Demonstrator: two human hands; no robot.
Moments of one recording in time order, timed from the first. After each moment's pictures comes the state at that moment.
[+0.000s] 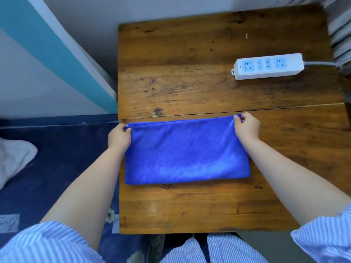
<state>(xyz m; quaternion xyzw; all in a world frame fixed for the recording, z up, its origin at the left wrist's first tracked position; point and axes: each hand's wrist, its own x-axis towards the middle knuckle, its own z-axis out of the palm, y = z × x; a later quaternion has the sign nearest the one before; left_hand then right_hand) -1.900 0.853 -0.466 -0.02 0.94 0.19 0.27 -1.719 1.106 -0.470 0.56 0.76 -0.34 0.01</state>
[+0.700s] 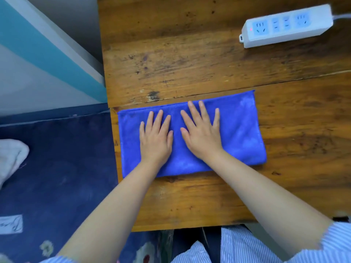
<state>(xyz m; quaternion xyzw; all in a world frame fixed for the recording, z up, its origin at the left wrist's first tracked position) -1.821 0.878 -0.503 0.38 0.91 0.03 0.18 -1.743 0.990 -0.500 0.24 0.96 -0.11 0.12</state>
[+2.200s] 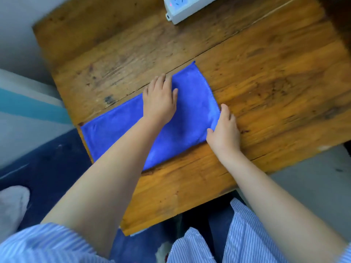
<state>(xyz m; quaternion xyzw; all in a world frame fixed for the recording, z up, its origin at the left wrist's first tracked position) -1.780 0.996 -0.478 0.49 0.85 0.01 0.18 -1.620 1.008 -0.477 0.61 0.70 -0.37 0.05</state>
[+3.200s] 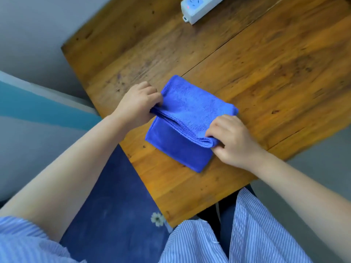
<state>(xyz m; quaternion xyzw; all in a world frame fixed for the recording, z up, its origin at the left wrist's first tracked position) -1.900 0.930 -0.424 0.80 0.59 0.02 0.11 -1.645 0.947 -0.442 0.26 0.90 -0.29 -0.21</state>
